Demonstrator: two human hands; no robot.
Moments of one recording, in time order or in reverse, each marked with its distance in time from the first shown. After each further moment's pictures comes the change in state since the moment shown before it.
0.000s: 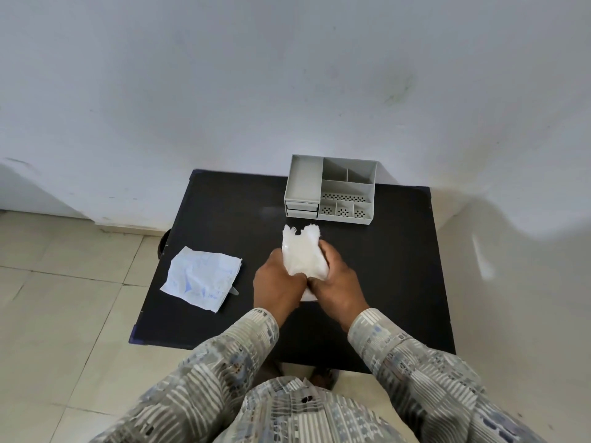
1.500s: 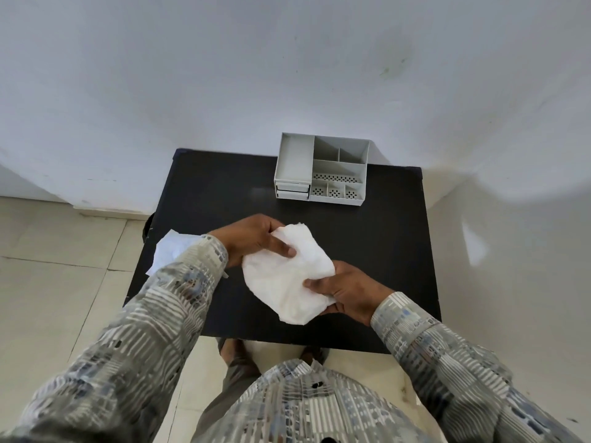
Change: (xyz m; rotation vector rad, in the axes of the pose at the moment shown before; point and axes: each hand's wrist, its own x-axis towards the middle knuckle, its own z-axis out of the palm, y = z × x) left_hand 0.069 0.015 -0.062 -0.123 -0.796 -0.058; right_hand -0.019 0.020 -0.034 0.549 -0.489 0.356
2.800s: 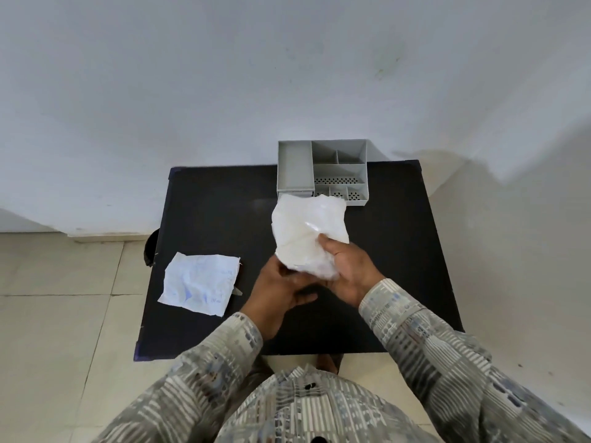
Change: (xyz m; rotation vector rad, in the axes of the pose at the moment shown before) left_hand -0.021 -0.044 0.052 -0.608 0.194 0.111; right_hand 0.055 -0.041 0.044 0.521 0.347 -0.070
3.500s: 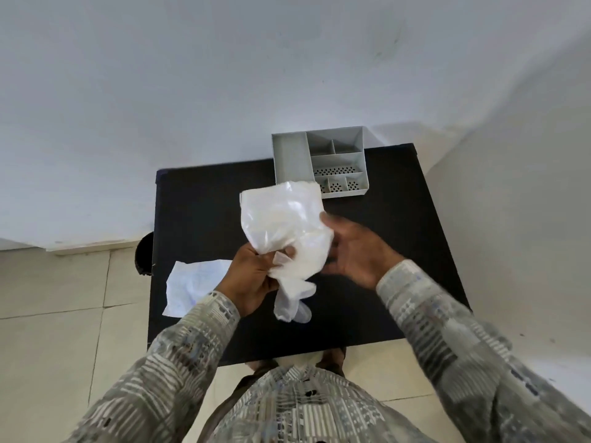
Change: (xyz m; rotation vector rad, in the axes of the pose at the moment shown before) left_hand 0.040 0.041 -0.071 -0.027 -0.115 0.024; right_hand 0.004 -0.020 0.017 -0.203 -0.173 -0.031
